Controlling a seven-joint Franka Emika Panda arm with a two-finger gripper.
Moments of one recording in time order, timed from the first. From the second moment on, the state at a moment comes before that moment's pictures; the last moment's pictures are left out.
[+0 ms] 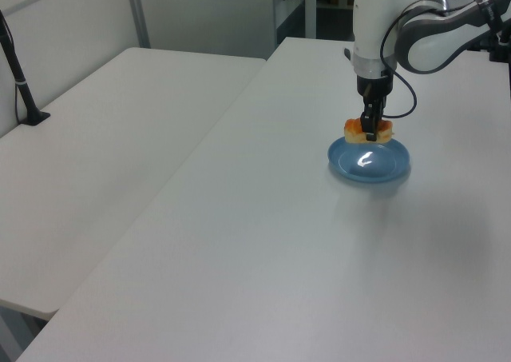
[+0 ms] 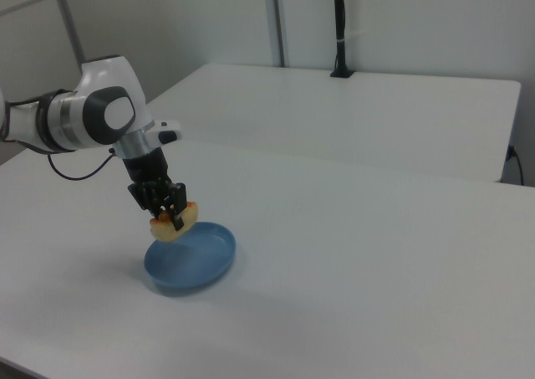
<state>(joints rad) 0.15 0.07 -0.04 -2.05 -0.20 2.08 0.23</state>
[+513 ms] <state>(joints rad) 0.15 0.10 -0.04 -2.05 -0.21 2.10 0.24</state>
